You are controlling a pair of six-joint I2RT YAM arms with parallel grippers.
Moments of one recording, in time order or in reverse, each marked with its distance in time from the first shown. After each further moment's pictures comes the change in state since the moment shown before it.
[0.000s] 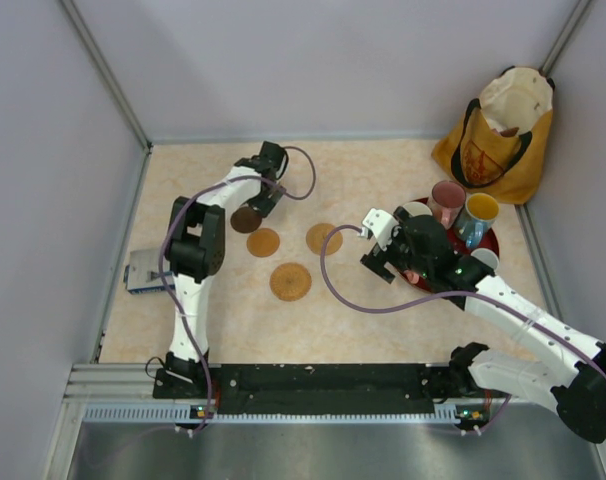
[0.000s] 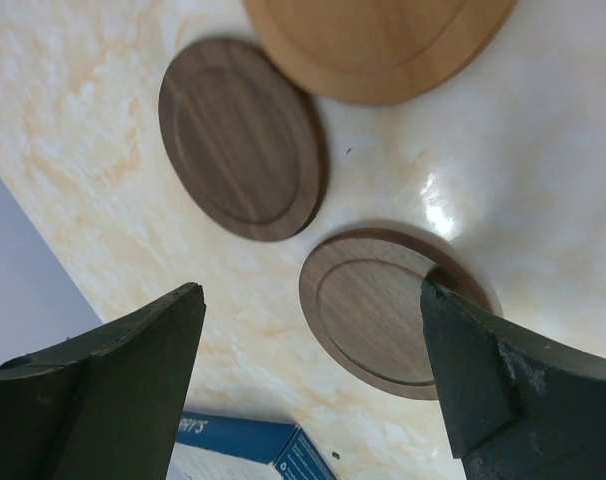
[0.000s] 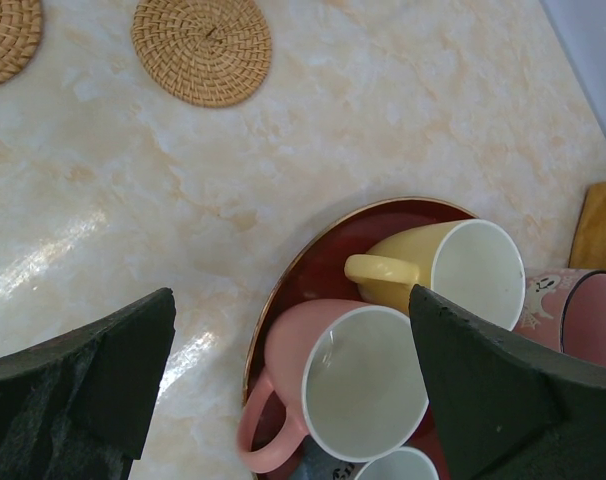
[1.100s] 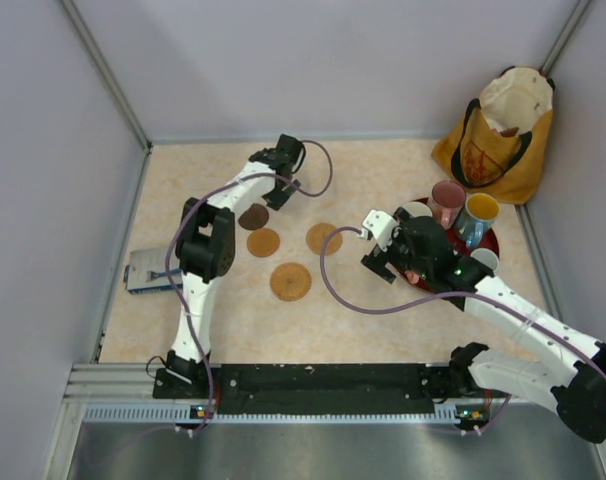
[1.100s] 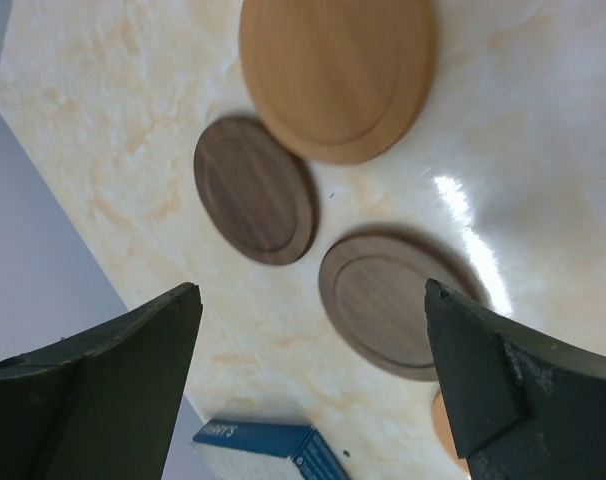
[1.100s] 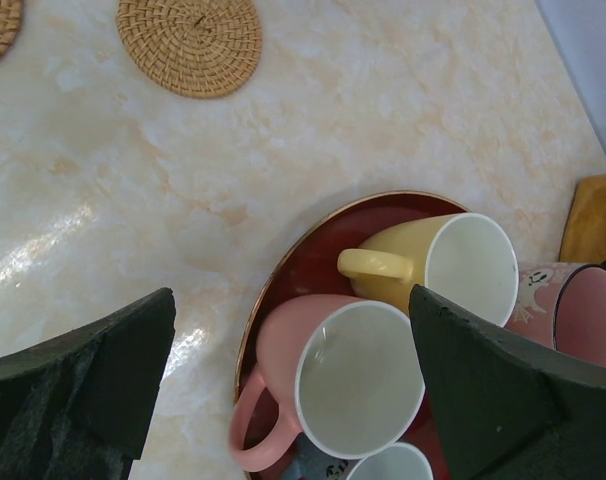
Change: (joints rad) left arm -0.100 0.090 0.212 -0.068 -0.052 0.051; right arm 0.000 0.000 -0.013 0.010 0.023 -0.016
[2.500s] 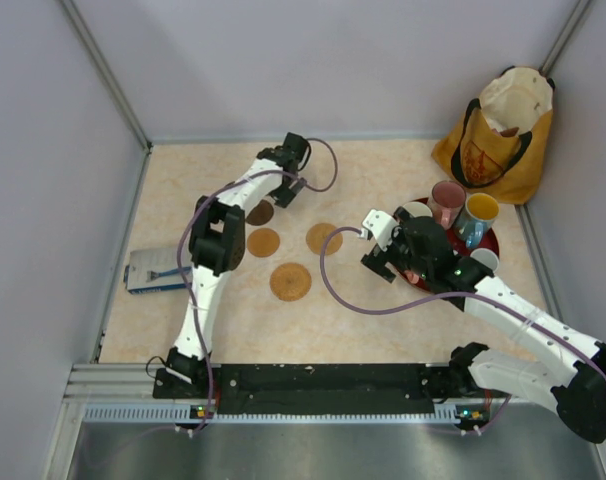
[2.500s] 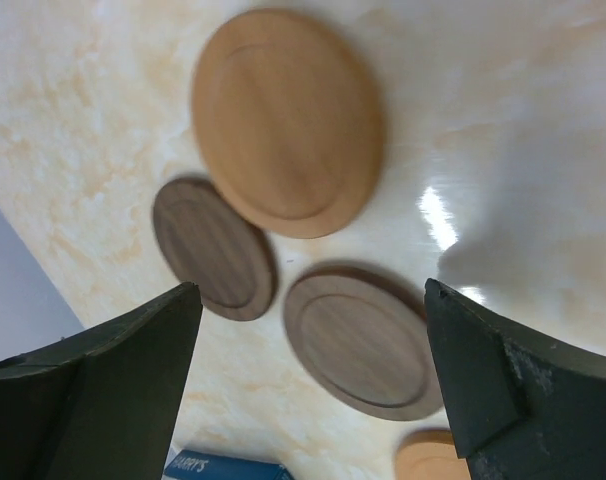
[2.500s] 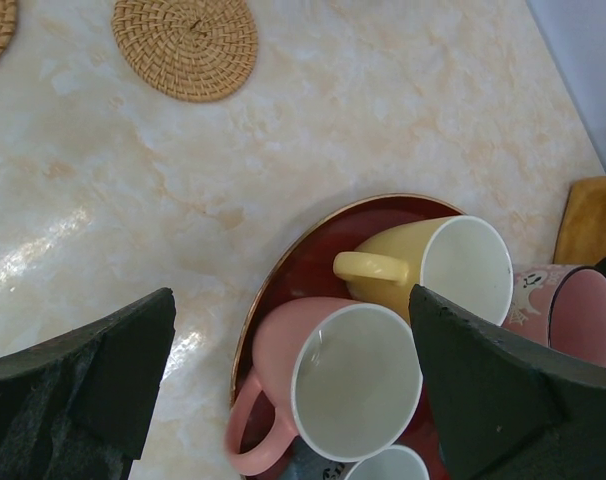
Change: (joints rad) left arm 0.029 0.127 0.165 -0.067 0.034 -0.049; right arm 0.000 0.000 -0.004 0.014 0.003 -0.004
